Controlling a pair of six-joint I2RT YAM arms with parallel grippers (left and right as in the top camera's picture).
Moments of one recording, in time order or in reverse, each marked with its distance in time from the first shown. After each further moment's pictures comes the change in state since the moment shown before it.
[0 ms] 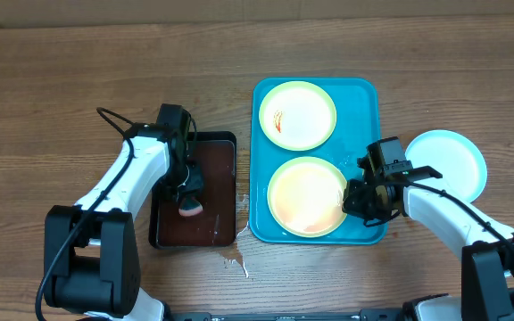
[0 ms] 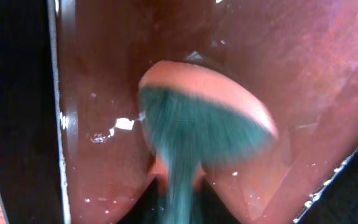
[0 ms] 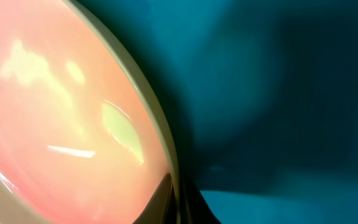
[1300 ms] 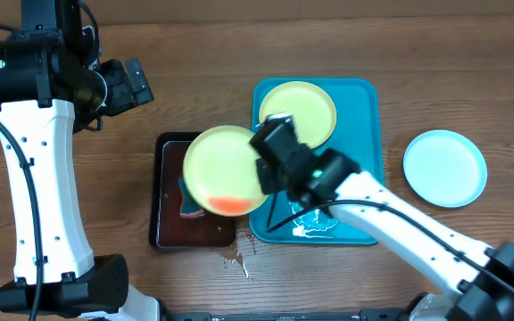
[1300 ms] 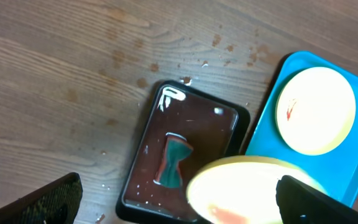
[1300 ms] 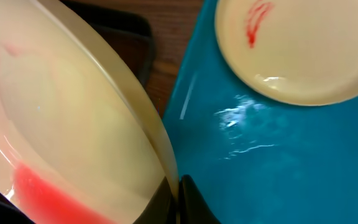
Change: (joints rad) left arm 0.210 0.000 1.070 -0.651 0.037 0.034; right arm 0.618 0.069 0.549 -0.117 0.454 0.089
